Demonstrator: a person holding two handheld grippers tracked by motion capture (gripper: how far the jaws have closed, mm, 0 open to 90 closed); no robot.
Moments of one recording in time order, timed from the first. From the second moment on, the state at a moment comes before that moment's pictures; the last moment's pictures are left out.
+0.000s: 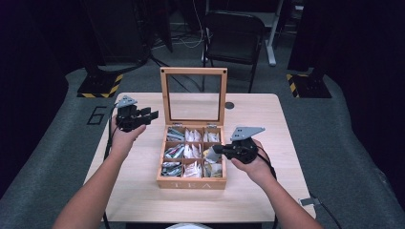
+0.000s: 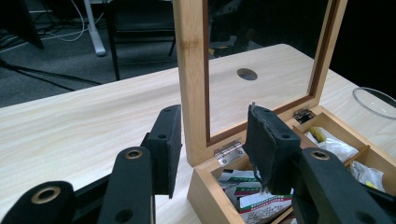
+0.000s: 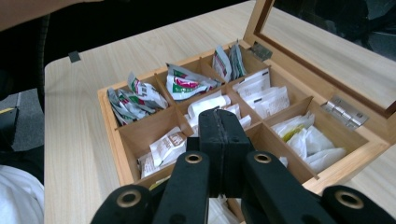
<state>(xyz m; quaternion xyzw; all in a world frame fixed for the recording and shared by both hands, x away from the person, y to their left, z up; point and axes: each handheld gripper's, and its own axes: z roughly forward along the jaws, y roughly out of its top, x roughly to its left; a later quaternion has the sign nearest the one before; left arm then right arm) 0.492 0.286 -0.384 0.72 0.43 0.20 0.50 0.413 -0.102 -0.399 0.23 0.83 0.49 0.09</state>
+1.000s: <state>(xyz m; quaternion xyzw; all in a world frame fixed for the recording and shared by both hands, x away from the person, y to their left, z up) 0.492 0.290 -0.382 0.72 0.44 0.20 0.50 0.449 -0.135 -0.359 0.27 0.82 0.49 0.13</state>
